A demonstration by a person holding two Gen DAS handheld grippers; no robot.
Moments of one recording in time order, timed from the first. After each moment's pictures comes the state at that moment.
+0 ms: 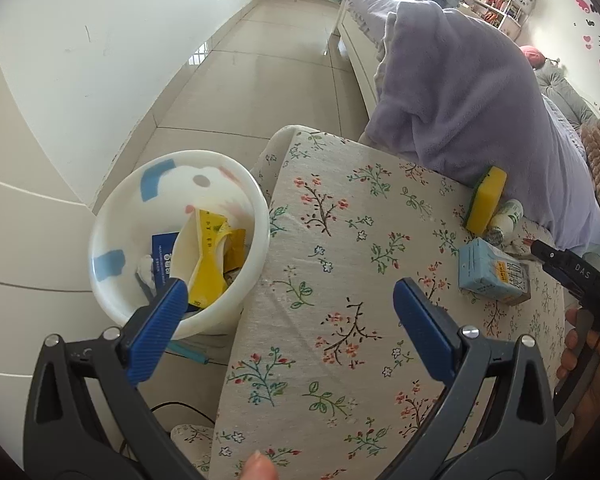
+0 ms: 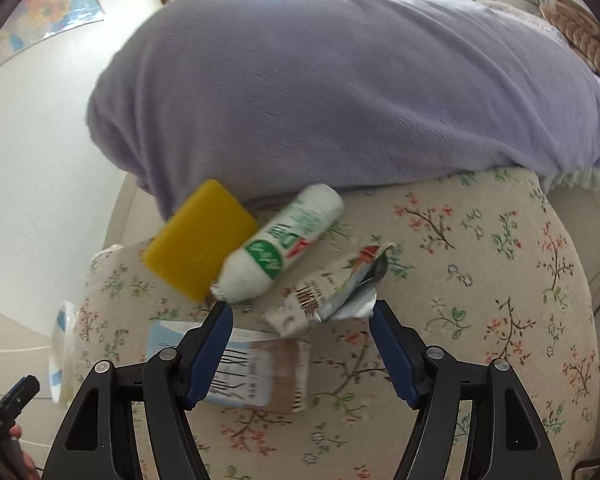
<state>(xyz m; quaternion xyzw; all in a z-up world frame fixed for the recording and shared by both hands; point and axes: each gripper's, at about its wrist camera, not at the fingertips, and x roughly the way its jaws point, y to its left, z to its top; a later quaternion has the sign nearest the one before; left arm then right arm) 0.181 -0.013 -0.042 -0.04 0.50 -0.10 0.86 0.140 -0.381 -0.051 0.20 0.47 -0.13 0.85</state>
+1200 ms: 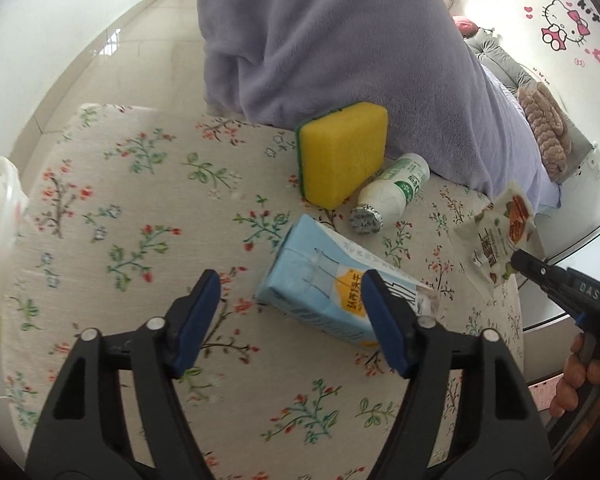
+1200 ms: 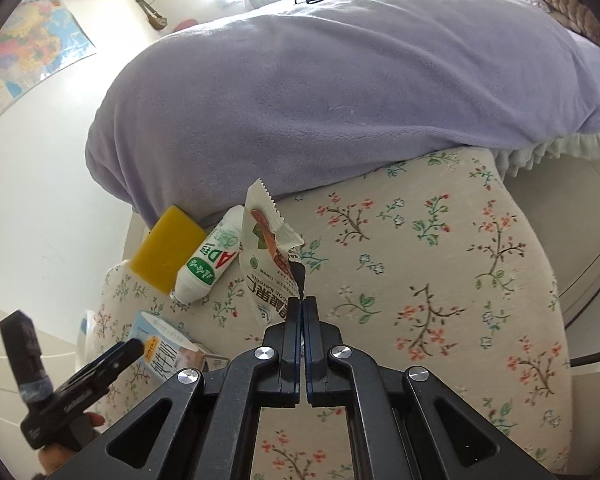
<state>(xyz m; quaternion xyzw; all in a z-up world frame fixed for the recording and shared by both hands) 0.190 -0.168 -0.079 -0.06 0.51 -0.24 0.82 0.094 -0.456 -0.024 0.25 0.45 -0.10 0.85</state>
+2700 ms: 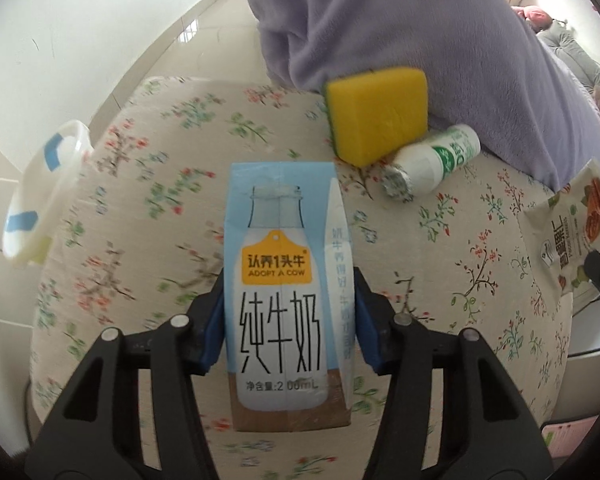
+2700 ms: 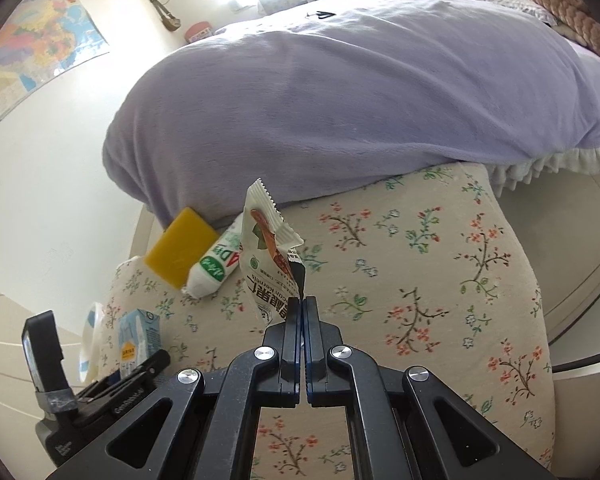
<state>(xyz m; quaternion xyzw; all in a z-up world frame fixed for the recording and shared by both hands) 0.139 -0.177 -0.069 0.00 0.53 -0.07 0.84 0.083 -0.453 -0.004 0.23 0.44 -0.09 0.86</state>
